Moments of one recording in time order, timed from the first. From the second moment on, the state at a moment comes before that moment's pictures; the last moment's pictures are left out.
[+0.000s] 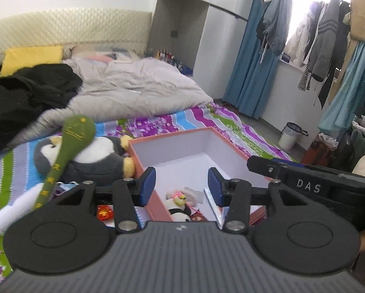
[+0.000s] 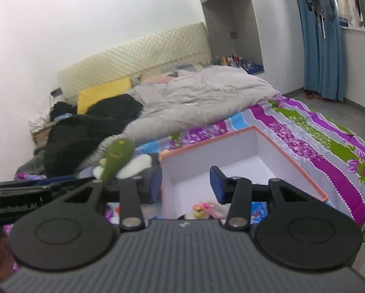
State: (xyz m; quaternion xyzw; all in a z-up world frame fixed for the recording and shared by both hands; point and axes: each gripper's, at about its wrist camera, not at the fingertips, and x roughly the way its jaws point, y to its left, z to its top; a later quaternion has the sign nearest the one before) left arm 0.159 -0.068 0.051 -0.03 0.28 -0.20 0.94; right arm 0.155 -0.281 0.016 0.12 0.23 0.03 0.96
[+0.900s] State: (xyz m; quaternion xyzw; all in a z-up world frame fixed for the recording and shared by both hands) left arm 0.040 0.053 -0.027 -0.09 0.32 -0.08 0.94; right arm 0.074 -0.175 -0.036 0.08 0.29 0.14 0.94
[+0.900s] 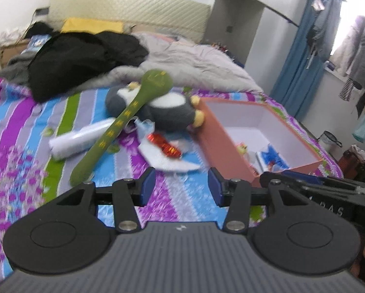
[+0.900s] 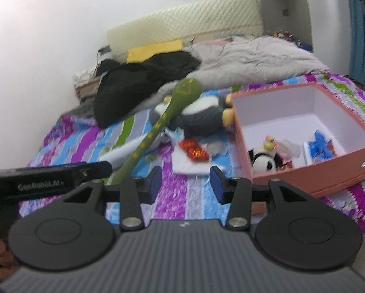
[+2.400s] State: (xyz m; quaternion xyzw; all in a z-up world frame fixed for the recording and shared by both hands) left arm 0.240 0.113 -0.217 -0.32 0.40 -0.08 0.86; right arm 0.295 -0.118 -0.169 0.06 0.39 0.14 0.91
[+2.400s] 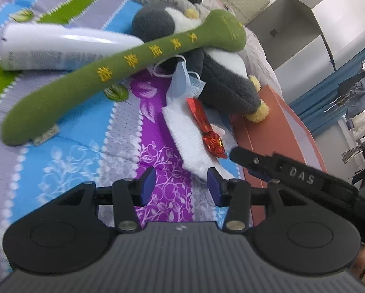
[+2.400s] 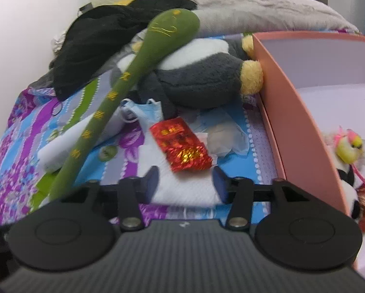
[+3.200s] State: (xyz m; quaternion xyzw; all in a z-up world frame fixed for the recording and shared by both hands) left arm 0.276 0.094 -0.242 -0.30 0.41 -0.11 0.85; right arm 0.342 -0.102 -0.199 0.04 0.42 0.15 0.89
